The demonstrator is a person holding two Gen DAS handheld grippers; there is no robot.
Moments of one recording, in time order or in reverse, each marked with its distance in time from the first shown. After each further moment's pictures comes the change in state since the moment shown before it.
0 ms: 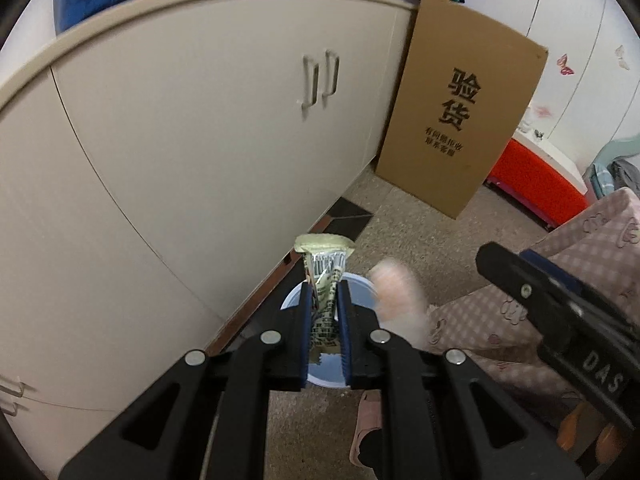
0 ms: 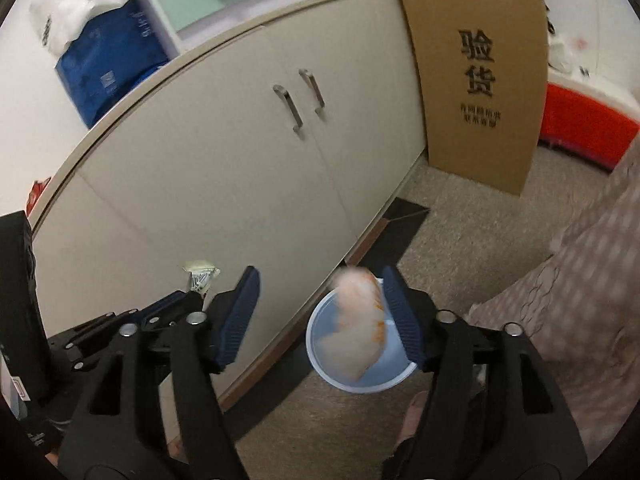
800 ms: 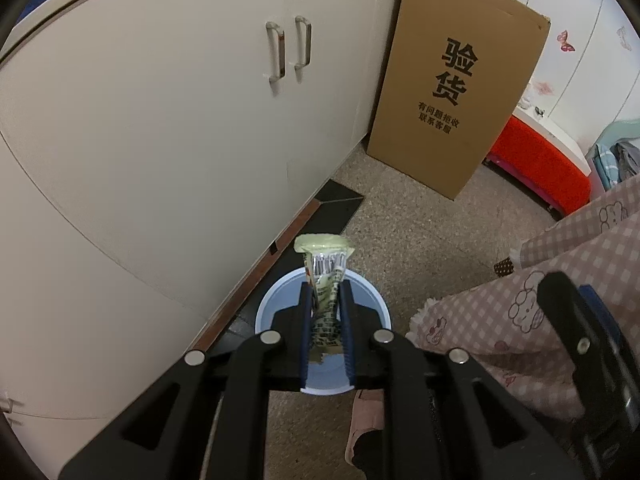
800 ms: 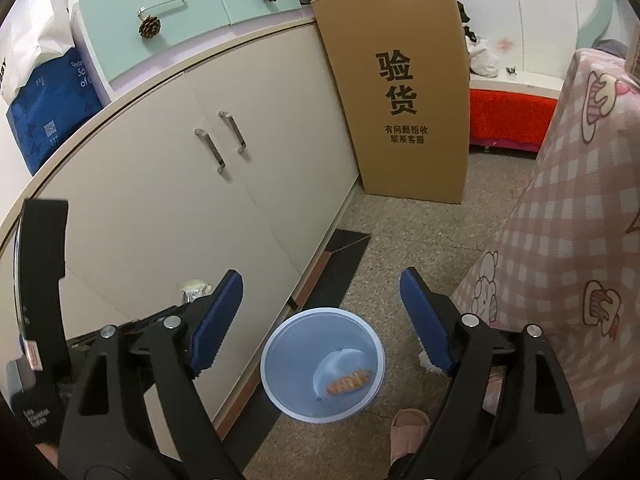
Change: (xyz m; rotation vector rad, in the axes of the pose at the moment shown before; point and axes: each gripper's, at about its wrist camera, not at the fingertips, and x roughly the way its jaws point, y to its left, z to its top) left arm 0.056 -0.027 0.009 0.035 0.049 -0.010; right arm -0.009 -0.037 -0.019 0.121 -0.178 -0.196
